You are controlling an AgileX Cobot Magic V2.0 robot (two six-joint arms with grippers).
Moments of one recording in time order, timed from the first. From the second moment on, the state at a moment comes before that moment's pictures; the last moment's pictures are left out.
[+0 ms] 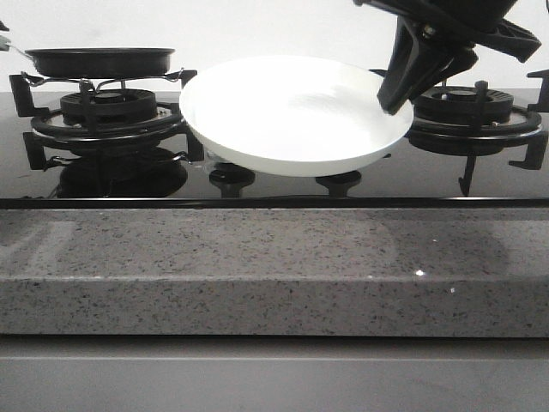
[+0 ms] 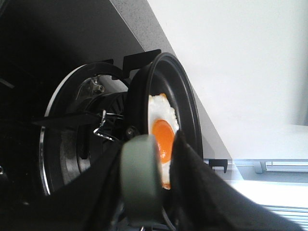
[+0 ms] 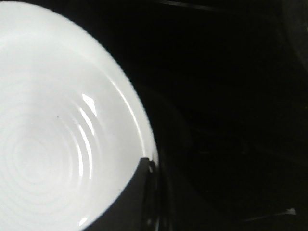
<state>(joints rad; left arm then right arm) 0.38 1.86 -1.38 -1.45 1.04 0.57 0.28 1.60 -1.29 0.37 0.75 -0.08</state>
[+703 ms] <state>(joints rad) 0.38 1.84 -1.38 -1.48 1.10 0.60 0.28 1.60 -1.29 0.37 0.75 -0.08</state>
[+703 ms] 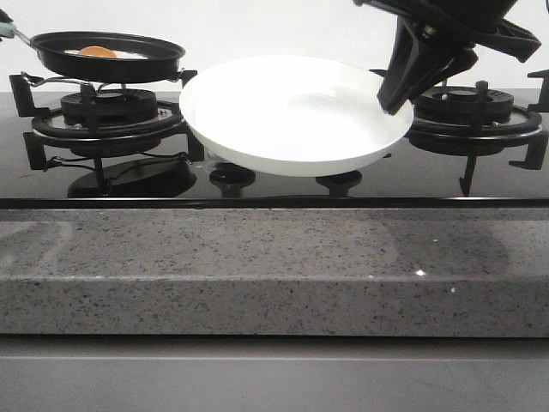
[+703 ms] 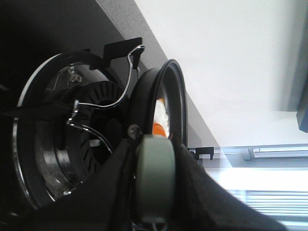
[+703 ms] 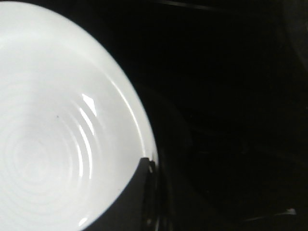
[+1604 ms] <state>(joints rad) 0.27 1.46 -1.38 -1.37 1.08 0.70 0.28 1.60 -1.29 0.37 0.75 -0.08</state>
